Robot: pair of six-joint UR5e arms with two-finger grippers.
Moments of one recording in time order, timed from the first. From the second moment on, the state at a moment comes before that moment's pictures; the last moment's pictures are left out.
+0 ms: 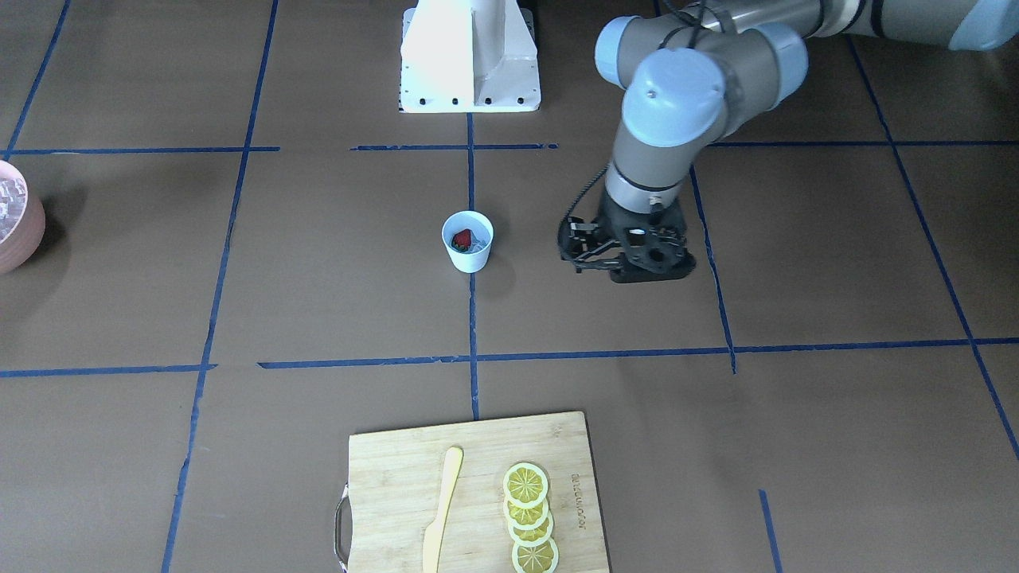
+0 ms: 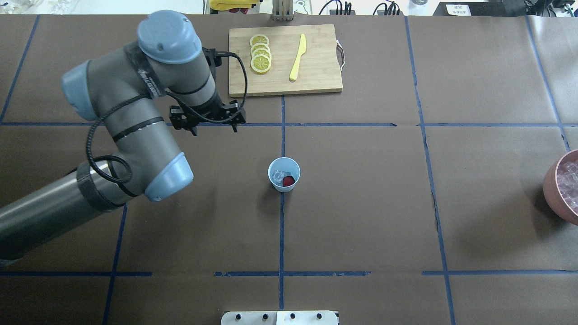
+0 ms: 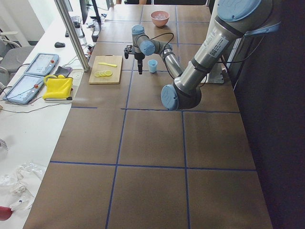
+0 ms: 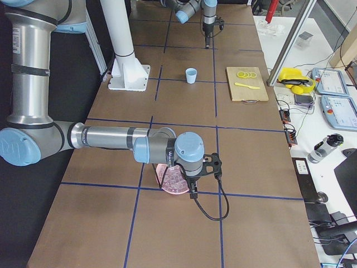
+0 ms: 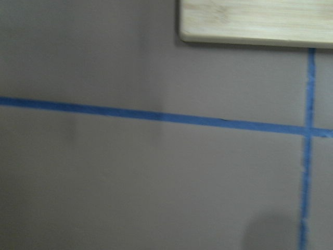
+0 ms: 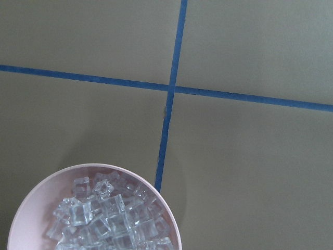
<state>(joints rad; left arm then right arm) -0.83 -2.20 -1.72 -1.40 -2.06 -0.91 1.66 -1.69 1.70 -1.57 2.40 -0.18</state>
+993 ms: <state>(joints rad) -1.39 -1.74 -1.73 -1.32 -2.27 0.02 1.66 -1.66 1.63 -1.50 2.41 -0.06</state>
